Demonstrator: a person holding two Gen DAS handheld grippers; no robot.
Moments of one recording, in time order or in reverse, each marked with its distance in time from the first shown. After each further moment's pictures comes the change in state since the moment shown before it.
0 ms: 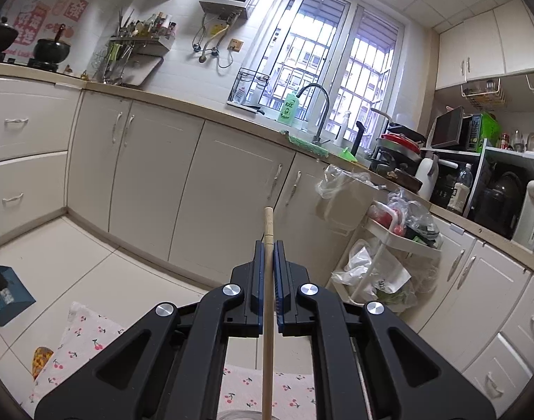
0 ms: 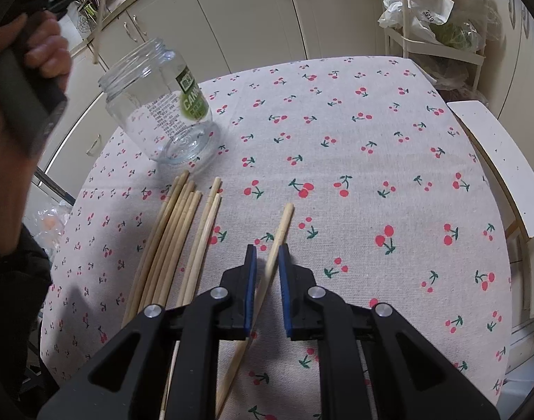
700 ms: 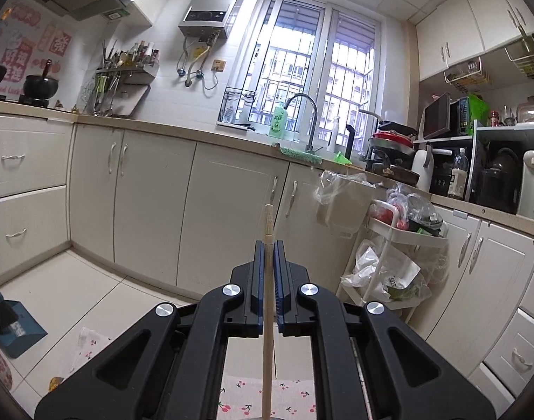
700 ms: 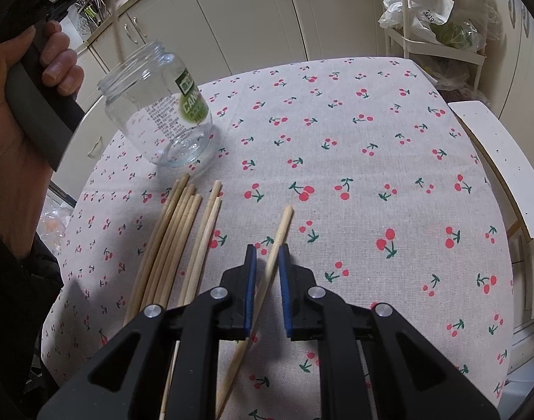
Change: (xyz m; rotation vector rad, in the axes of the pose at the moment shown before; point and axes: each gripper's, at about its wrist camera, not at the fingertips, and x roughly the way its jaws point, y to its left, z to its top) left arm -0.008 -0.010 -0.012 0.118 -0.074 -0.006; right arm 0.001 -0.002 0.001 0.001 -0.008 0.007
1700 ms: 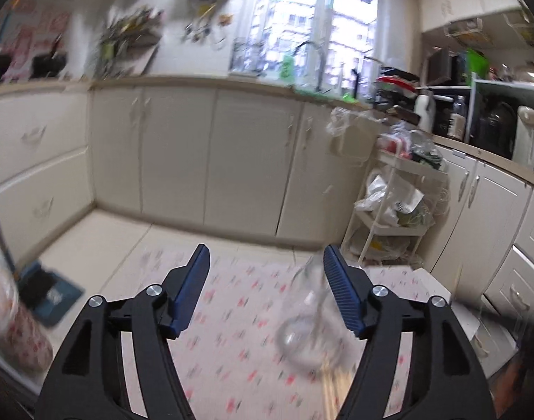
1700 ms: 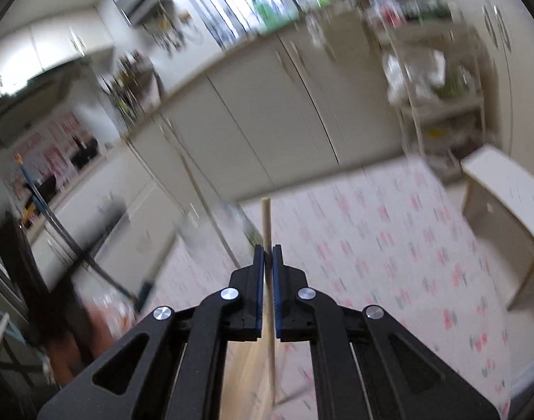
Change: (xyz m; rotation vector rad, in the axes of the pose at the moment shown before) left arm -0.119 0.075 -0.056 0.029 0.255 0.038; right arm -0.087 0.023 0.061 0.108 -0.483 0.215
